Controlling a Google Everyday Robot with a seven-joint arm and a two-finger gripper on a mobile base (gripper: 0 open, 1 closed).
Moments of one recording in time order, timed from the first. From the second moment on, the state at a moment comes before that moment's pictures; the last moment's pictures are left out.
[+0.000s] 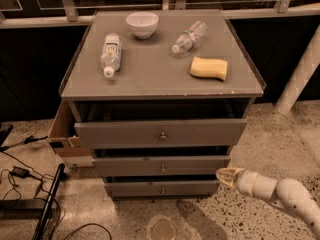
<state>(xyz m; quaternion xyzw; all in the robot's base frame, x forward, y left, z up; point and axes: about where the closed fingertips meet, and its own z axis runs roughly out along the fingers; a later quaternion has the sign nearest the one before) 0.554 -0.275 0.438 -0.51 0.69 0.07 0.50</state>
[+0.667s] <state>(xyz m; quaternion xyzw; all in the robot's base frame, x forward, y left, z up) 0.529 -0.284 0.451 -0.51 0.70 0.20 0.46</state>
